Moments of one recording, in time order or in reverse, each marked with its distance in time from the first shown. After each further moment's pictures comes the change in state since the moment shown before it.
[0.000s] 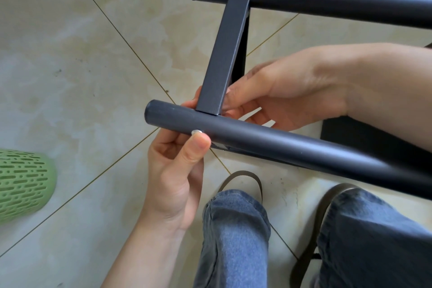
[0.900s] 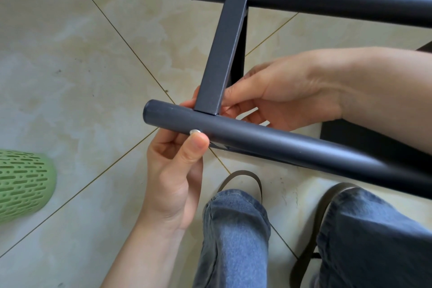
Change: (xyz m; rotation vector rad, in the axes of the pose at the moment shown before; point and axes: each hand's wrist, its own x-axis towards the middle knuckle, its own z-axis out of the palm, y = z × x) left_hand -0.001 0.002 0.001 0.024 -0.004 0.014; right_hand 0.000 0.001 0.004 0.055 0.030 -0.028
